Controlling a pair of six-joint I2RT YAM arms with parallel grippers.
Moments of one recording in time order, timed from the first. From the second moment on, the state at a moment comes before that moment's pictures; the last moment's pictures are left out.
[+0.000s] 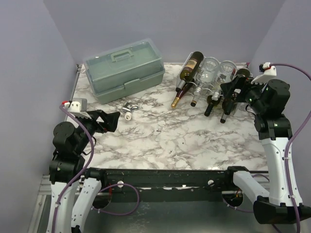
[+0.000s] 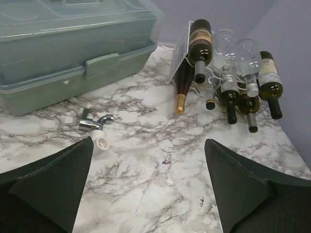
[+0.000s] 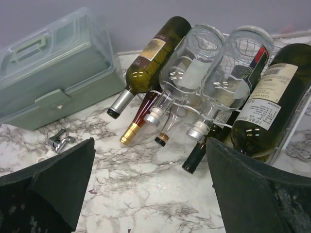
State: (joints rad) left arm -0.12 0.44 0.87 -0.51 0.24 -0.35; right arm -0.01 0.91 1.18 -0.46 -0.24 0.24
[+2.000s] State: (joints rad) left arm -0.12 0.51 0.61 -0.26 0.49 -0.36; right arm -0.11 1.09 1.03 -0.43 -0.07 0.34
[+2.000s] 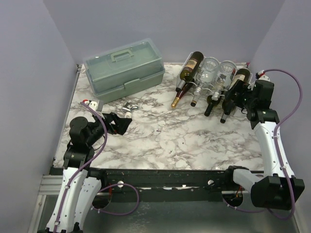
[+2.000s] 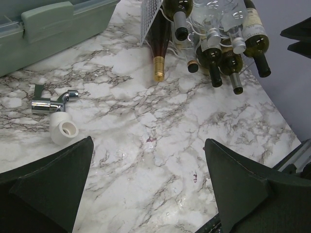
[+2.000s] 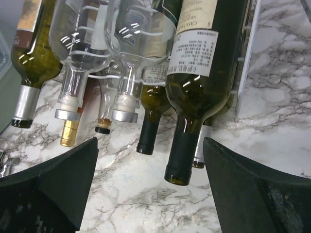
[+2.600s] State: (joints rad) left arm -0.12 0.48 0.60 -0.26 0.48 -0.36; right arm -0.11 1.10 0.91 -0.33 -0.06 0.40
